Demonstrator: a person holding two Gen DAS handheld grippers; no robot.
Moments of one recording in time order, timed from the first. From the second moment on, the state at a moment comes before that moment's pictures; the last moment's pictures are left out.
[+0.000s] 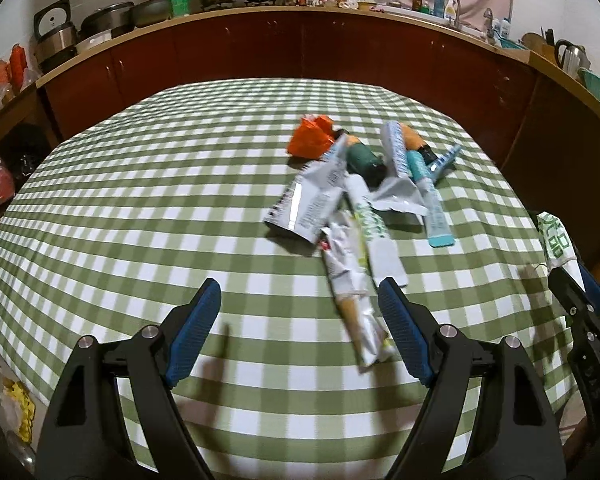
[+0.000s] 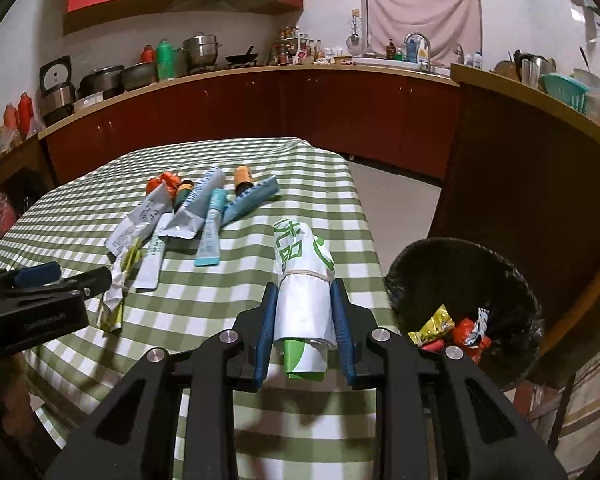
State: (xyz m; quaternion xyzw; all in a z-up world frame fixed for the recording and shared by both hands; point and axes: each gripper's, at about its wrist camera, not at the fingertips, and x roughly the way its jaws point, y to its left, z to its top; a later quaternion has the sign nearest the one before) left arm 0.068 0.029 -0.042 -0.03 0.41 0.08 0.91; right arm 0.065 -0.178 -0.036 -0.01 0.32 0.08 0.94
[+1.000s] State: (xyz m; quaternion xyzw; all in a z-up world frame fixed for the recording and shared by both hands) left arm 0.053 0.005 -0.035 0.00 0.39 0.01 0.92; right arm 0.068 -0.203 -0.039 0.01 0.32 0.07 0.95
